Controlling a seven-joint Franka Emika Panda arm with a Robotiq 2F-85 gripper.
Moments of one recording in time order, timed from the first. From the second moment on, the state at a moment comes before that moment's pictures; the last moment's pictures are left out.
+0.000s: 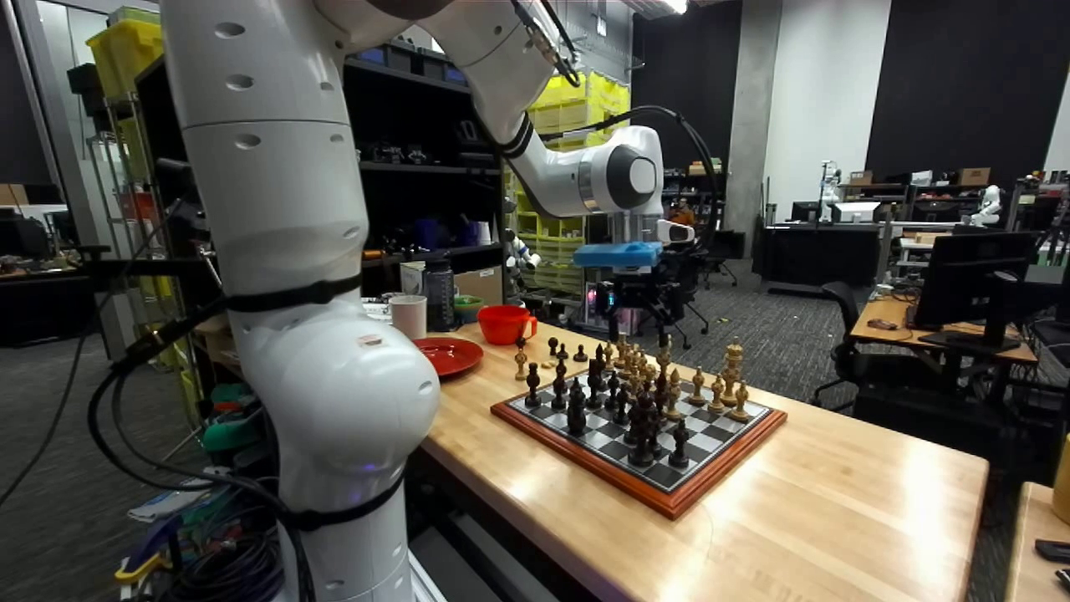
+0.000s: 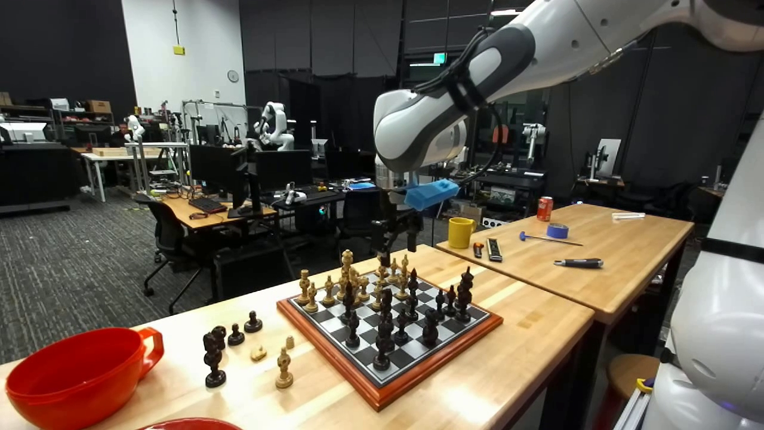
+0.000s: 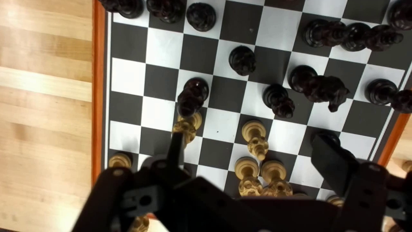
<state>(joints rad) 0.03 -0.11 0.05 -2.27 -0.11 2.16 -0.01</state>
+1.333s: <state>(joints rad) 0.07 -0.09 0.07 -2.27 -0.10 2.16 -0.01</state>
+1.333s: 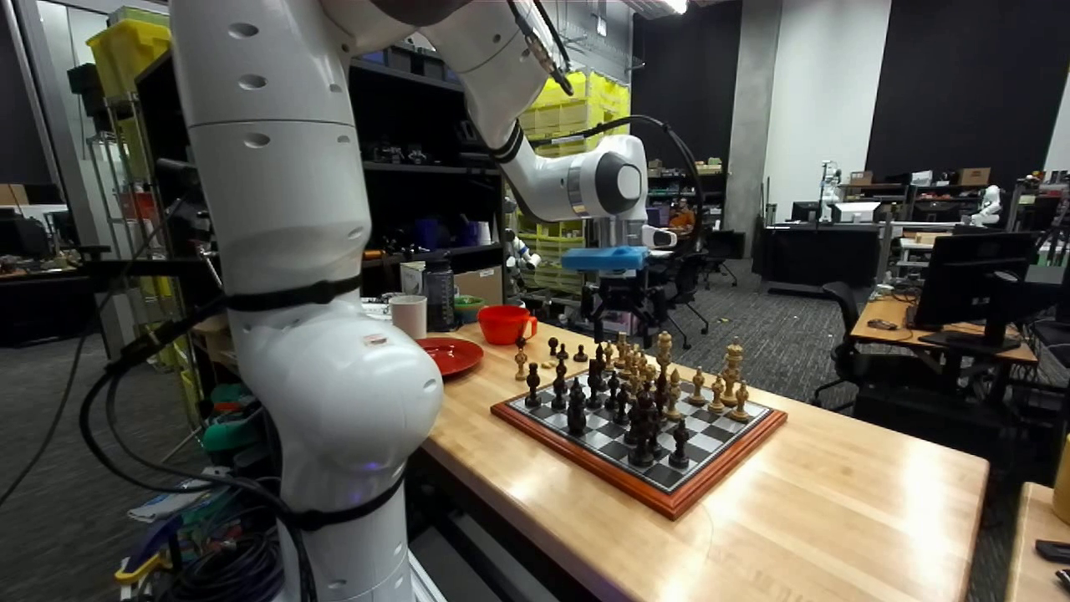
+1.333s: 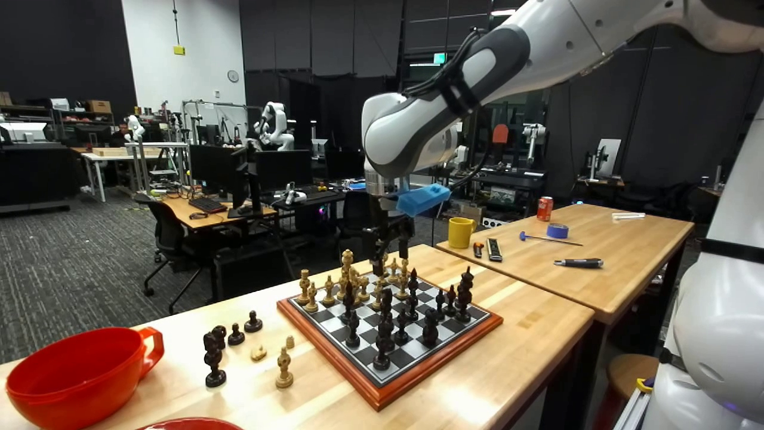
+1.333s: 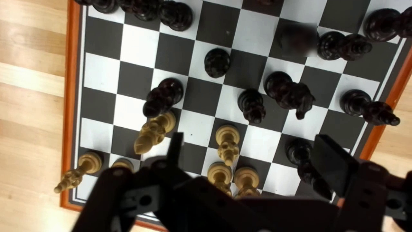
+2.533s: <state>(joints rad) 0.05 0.00 0.05 -2.24 -0.01 2.21 0.02</state>
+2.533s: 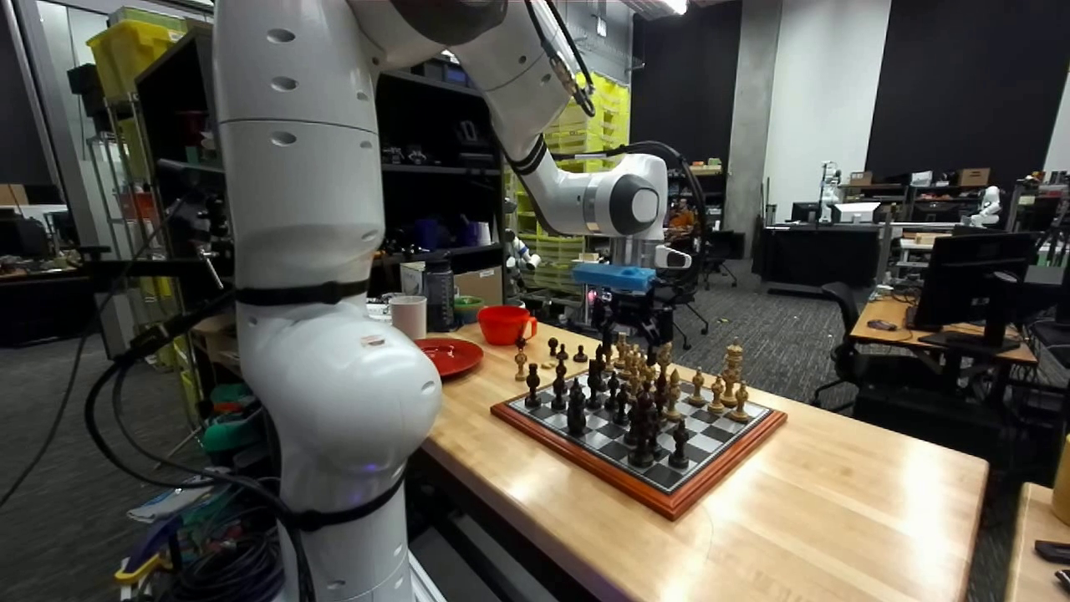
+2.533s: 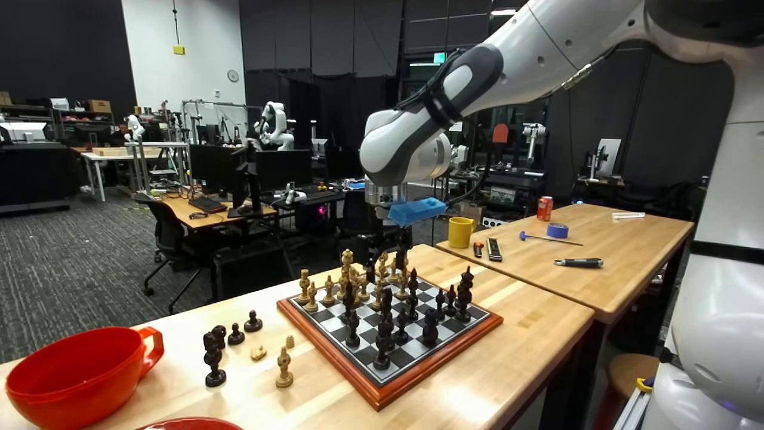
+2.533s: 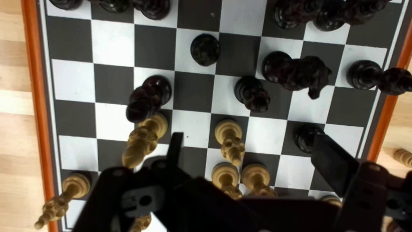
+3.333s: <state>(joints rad) 0.05 0.00 0.05 -2.24 0.03 2.19 0.05</state>
